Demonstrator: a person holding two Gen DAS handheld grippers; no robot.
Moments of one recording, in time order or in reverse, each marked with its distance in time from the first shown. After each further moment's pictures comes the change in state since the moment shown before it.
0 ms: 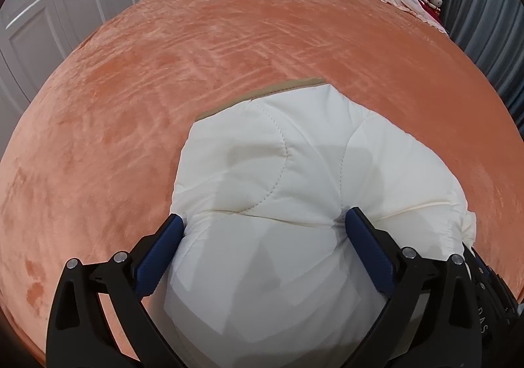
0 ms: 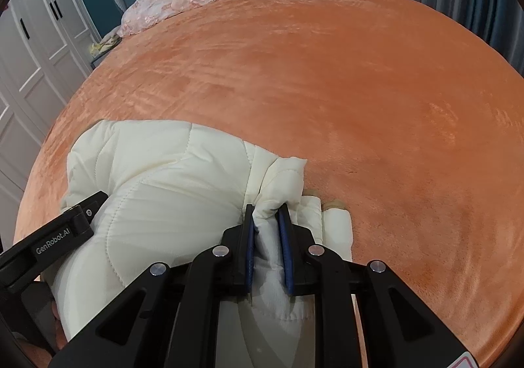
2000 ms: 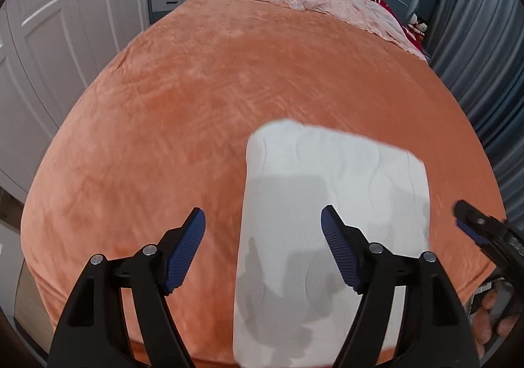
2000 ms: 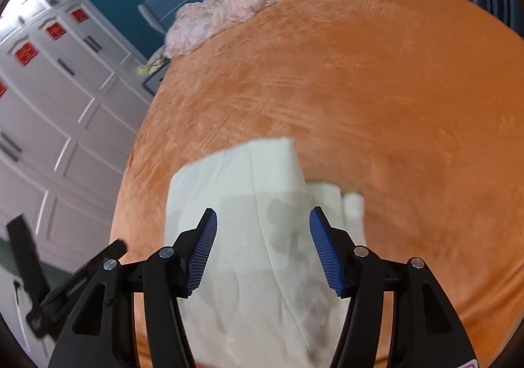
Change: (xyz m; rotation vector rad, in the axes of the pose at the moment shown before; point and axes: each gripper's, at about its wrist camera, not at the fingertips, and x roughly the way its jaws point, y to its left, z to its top) left arm -0.158 0.074 0.030 -0.039 -0.039 -0.095; right arm -0.136 0.018 0.052 0.112 0.055 0.271
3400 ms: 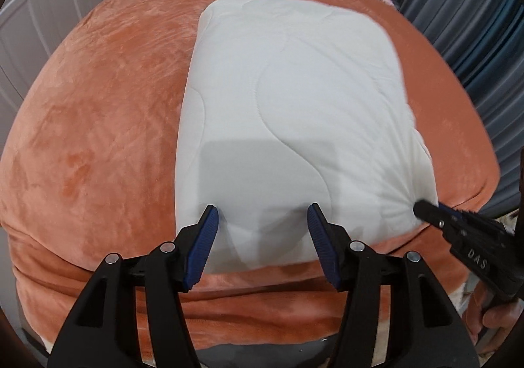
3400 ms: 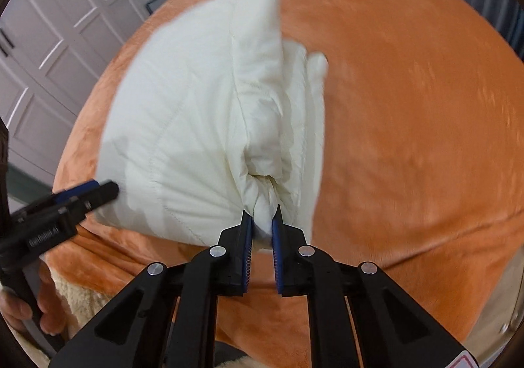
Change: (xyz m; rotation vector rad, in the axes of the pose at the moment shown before) left arm 0.001 -0.043 -0.142 0.118 0.173 -0.082; right arm -0.006 -0.045 -0.123 -0.261 0.210 -0.130
